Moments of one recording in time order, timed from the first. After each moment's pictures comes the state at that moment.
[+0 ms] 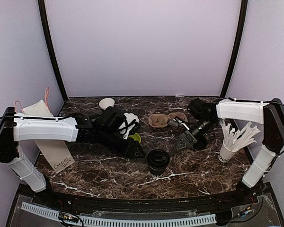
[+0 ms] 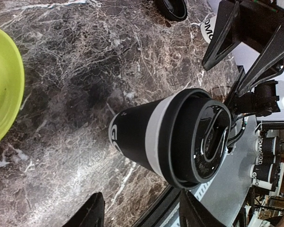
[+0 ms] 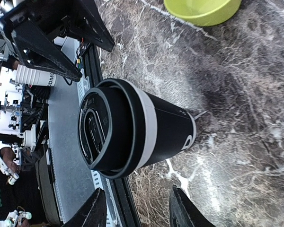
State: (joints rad) left arm -0.96 1.57 1.08 -0.39 0.35 -0.62; right arm 0.53 1.66 1.16 -0.92 -0.94 -0.34
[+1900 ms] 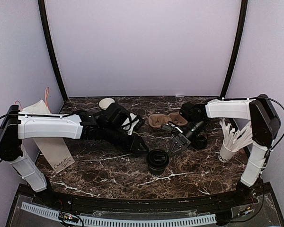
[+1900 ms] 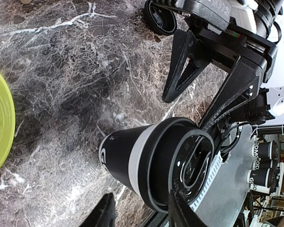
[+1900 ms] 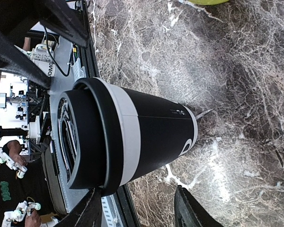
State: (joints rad) left arm -0.96 1.62 1.14 -0.34 0.36 -0.62; right arm 0.59 1.82 1.25 -0.98 -0.94 -0.36
